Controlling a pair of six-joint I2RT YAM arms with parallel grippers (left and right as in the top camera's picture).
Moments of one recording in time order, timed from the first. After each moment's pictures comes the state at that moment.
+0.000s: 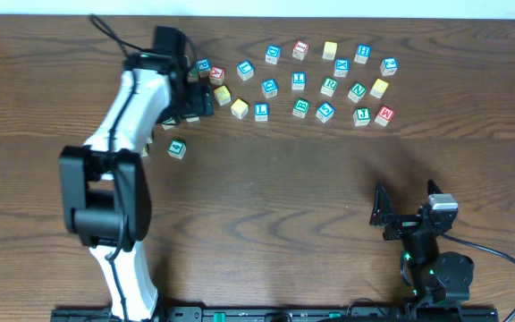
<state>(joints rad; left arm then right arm) -0.15 2.08 1.65 -0.90 0.02 -0.28 0.01 0.02 0.01 -0.07 -0.09 0.14</state>
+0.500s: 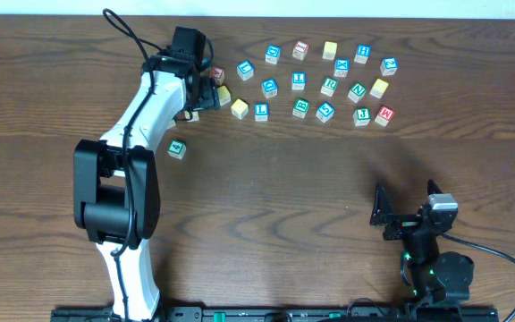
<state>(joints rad) -0.19 2.09 1.65 -0.75 -0.11 -0.37 0.01 0.02 0.01 -0.07 -0.09 0.14</state>
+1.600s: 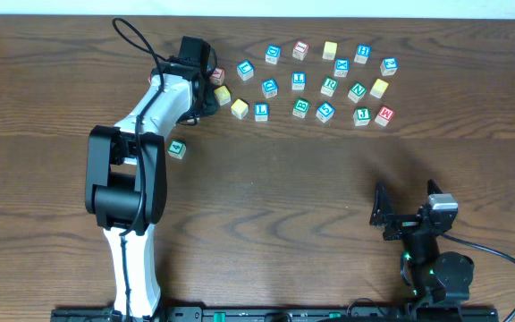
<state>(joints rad) -0.19 2.20 1.65 -0.72 -0.14 -0.42 0.01 0.02 0.01 -0.07 -0.09 0.14</state>
